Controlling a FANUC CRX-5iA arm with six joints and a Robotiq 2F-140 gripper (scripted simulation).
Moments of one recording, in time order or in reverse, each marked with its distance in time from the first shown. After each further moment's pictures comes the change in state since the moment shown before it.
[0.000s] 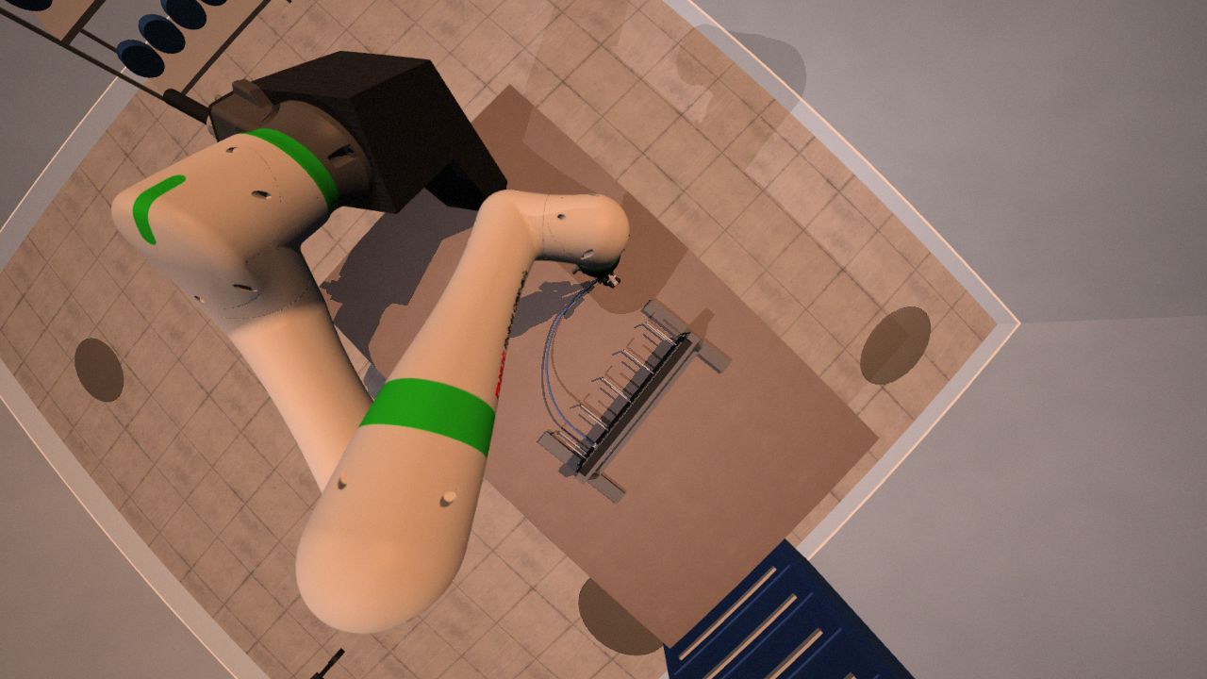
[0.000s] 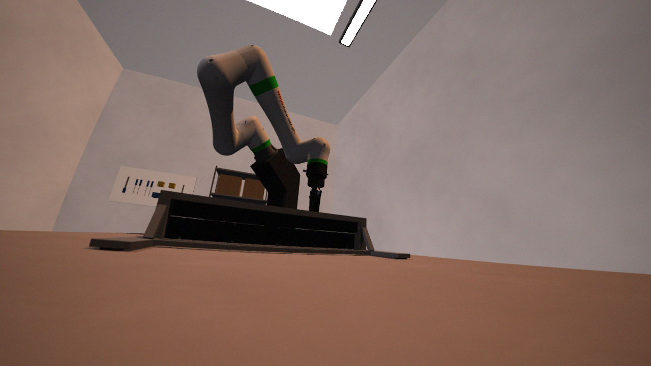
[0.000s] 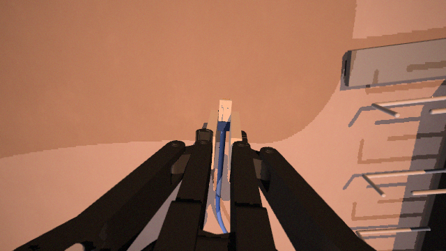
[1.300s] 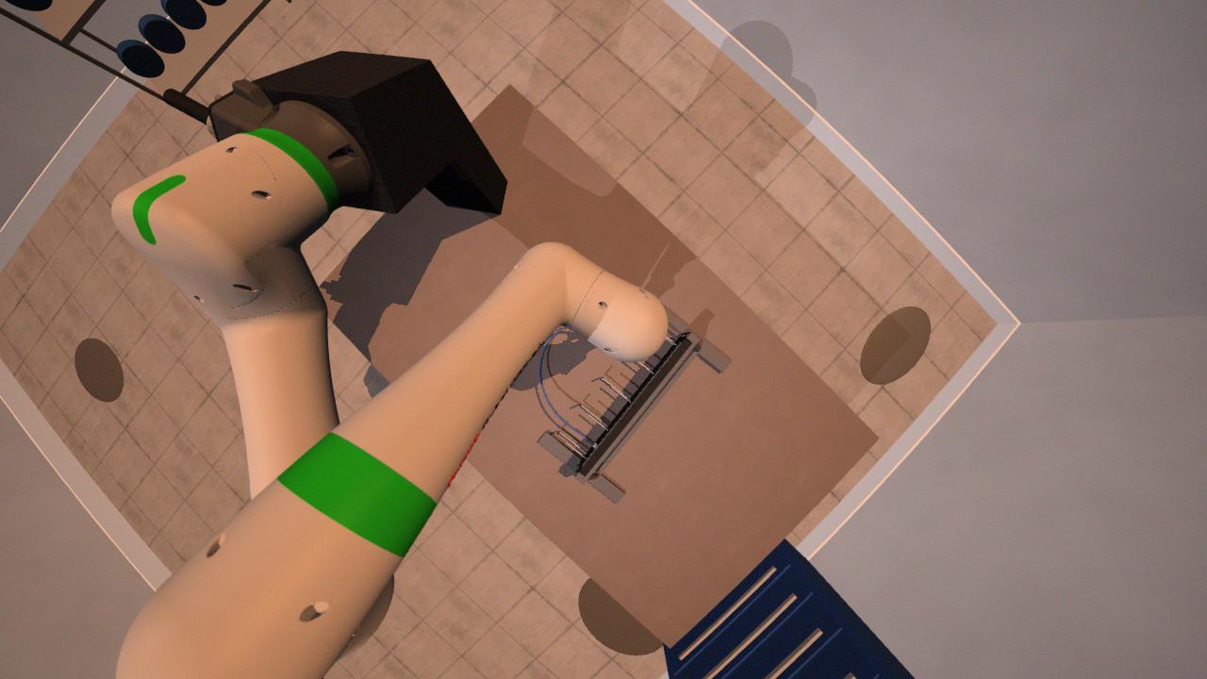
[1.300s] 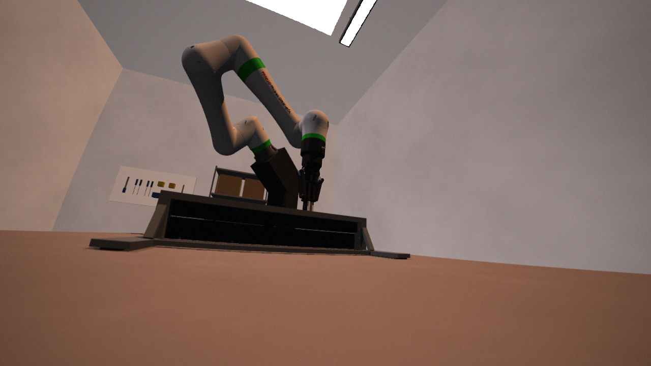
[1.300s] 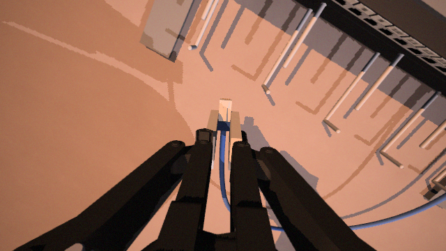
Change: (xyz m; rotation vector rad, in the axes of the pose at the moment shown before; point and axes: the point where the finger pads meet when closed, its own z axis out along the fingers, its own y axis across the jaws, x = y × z) arm -0.055 0.145 -0.031 0.007 -0.002 0.953
